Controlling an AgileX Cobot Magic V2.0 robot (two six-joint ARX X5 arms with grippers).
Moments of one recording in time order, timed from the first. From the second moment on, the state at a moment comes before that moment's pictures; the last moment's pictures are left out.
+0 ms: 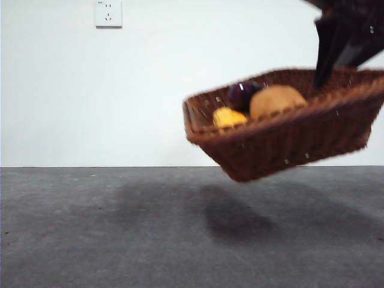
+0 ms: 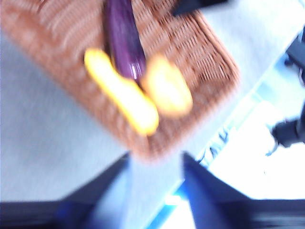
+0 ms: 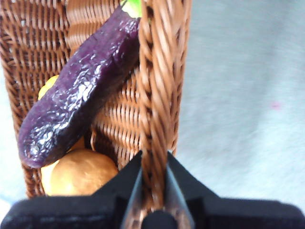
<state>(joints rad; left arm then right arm) -0.81 1.30 1.52 -1.09 0.18 -0.19 0.18 1.51 1.36 -1.03 -0.37 0.12</state>
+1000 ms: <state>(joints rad) -0.88 1.10 1.52 -1.32 0.10 -0.26 -0.07 2.09 1.66 -1.03 -0.49 -0.11</state>
